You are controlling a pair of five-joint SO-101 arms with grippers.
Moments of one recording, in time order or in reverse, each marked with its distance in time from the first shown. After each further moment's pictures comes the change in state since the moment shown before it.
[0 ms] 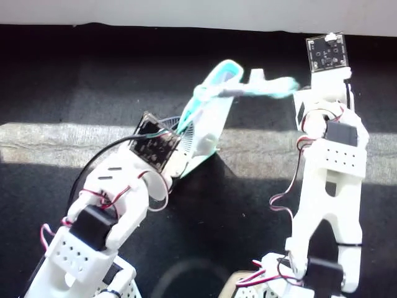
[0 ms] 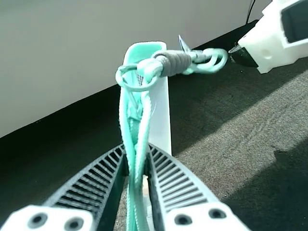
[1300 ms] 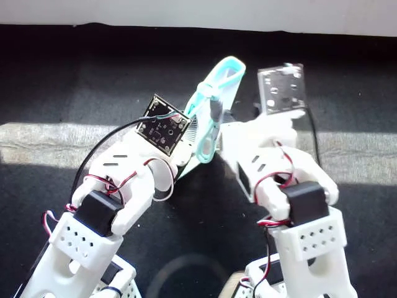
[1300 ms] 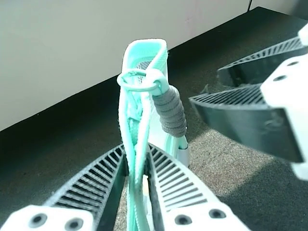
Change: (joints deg) left arm 0.0 9.2 -9.1 4.0 0.1; right arm -31.8 -30.3 4.7 20.7 -27.4
